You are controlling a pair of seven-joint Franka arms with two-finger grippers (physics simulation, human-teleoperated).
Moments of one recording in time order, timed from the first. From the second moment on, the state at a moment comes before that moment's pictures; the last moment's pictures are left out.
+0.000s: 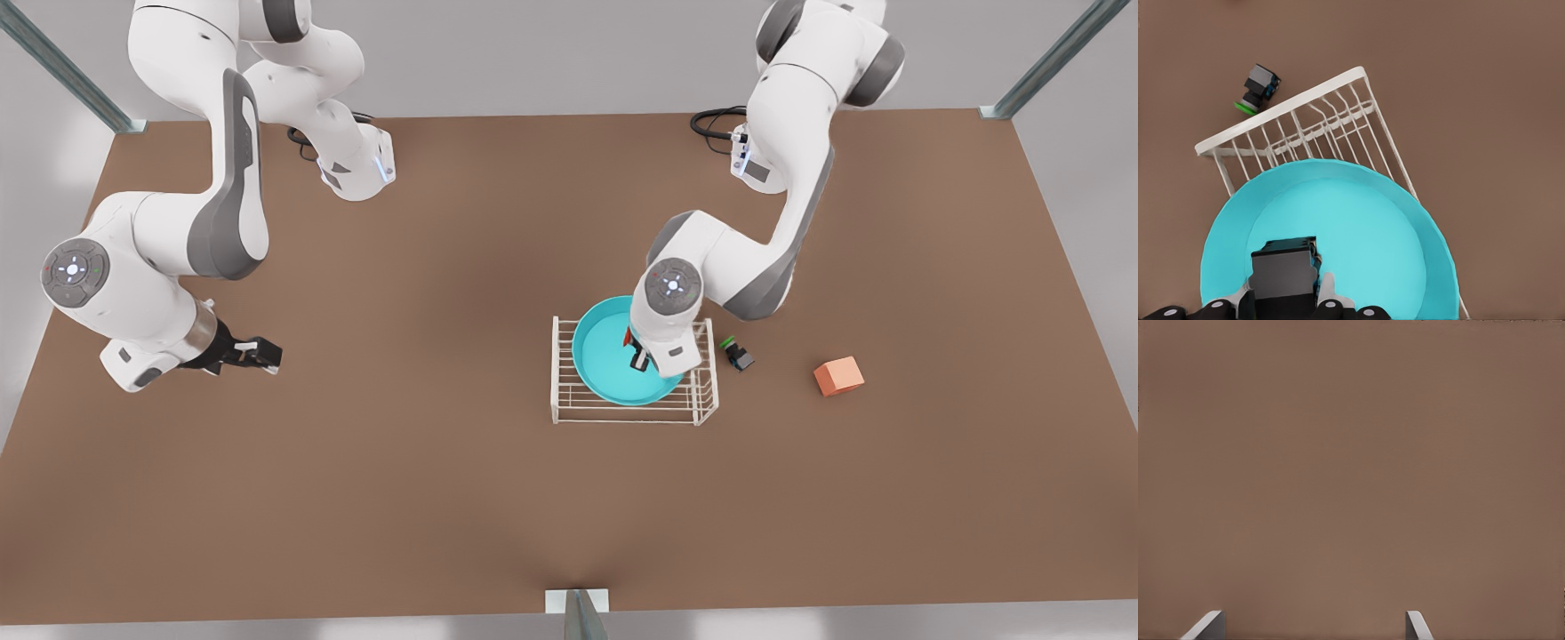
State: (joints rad) left arm -0.53 0.55 -0.10 -1.35 0.03 1.74 -1.77; right arm 0.62 0.26 -0.66 -1.58 0.16 1.78 -0.08
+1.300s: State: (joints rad) left arm -0.01 0.17 -0.15 -1.52 -0.12 1.43 -0.32; right arm 0.63 0.27 -0.66 -1.56 0.09 1.73 -0.26
